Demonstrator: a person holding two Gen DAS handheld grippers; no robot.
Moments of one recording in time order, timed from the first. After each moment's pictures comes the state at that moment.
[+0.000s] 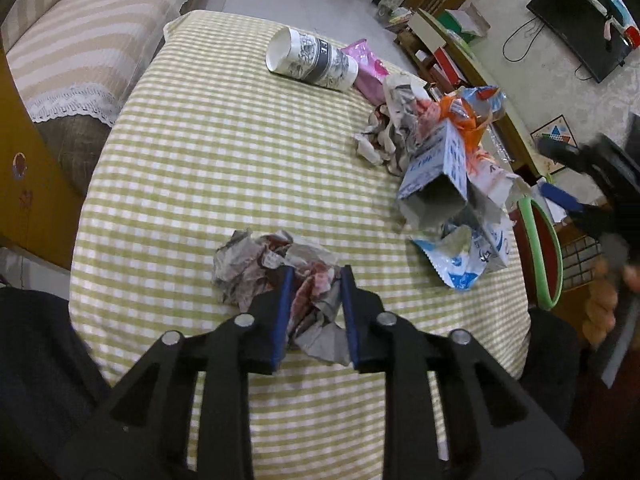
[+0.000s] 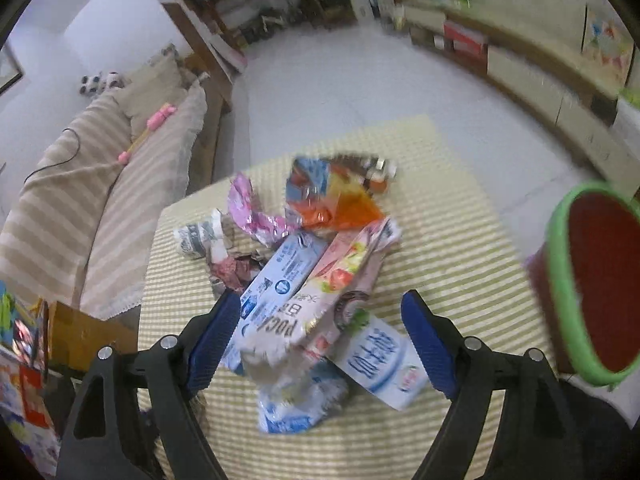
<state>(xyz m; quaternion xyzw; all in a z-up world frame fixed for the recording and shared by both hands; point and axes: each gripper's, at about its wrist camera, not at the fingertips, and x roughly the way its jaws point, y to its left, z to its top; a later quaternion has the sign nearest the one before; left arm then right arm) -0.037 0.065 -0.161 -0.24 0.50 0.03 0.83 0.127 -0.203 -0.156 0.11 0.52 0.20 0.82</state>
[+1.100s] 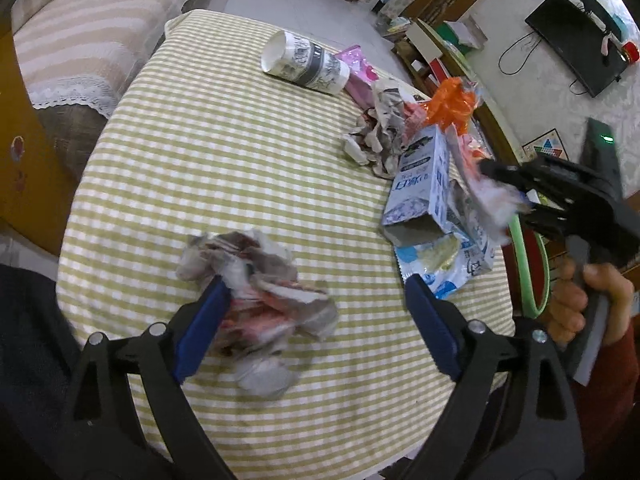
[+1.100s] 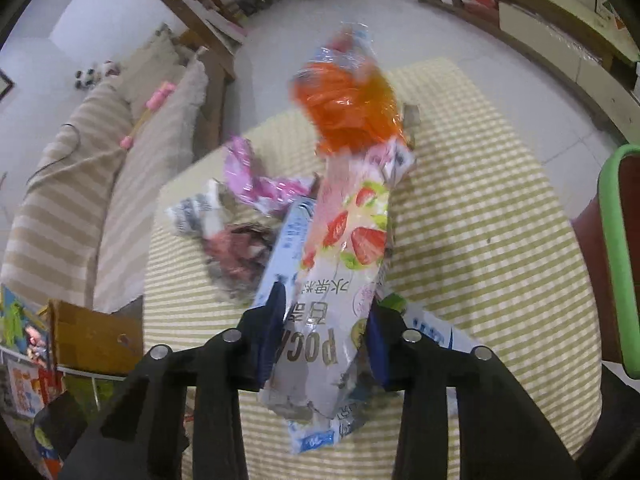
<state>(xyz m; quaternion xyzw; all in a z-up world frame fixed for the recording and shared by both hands) -0.044 0.060 -0.155 -0.26 0.48 0.03 0.84 0.121 -0.213 -0.160 0.11 0.54 0.24 0.80</state>
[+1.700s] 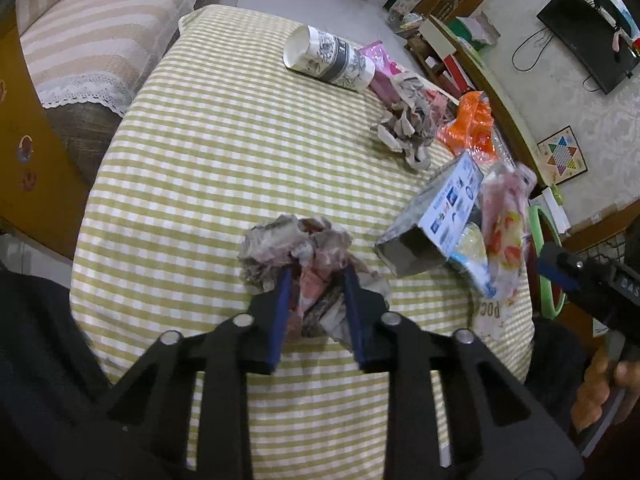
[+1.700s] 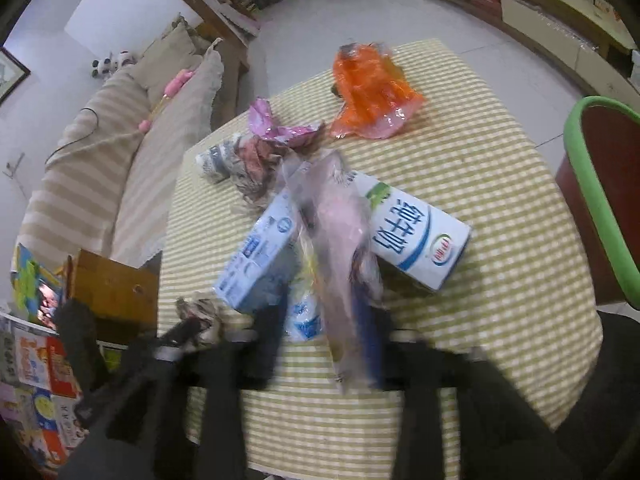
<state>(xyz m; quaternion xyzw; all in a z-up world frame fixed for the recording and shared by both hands) -0.044 0.071 -0.164 -0.25 0.49 0.05 0.83 0.049 -0.236 -0.157 0.10 0.54 0.24 0.80</state>
